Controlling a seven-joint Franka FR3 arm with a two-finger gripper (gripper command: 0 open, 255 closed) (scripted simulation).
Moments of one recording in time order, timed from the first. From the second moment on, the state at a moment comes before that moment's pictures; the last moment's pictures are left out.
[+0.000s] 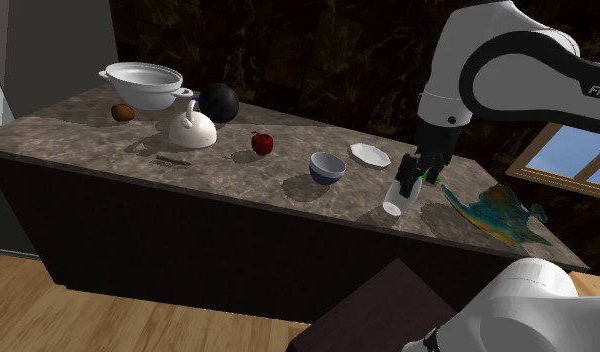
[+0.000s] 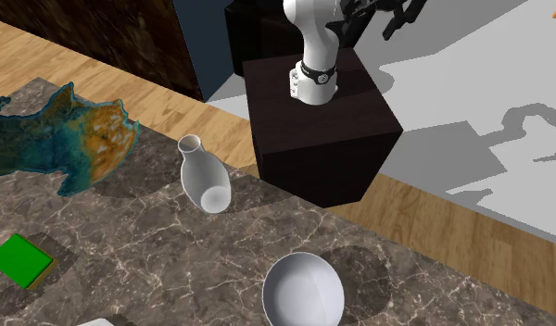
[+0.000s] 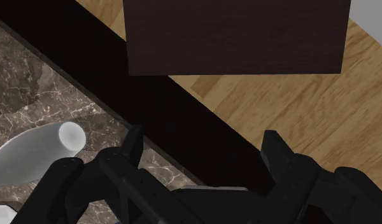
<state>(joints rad) 0.01 -0.79 0.06 -2.45 -0.12 1.49 0.14</state>
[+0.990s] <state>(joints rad) -0.09 -0.54 -0.23 -2.34 -0.26 1.72 -0.13</state>
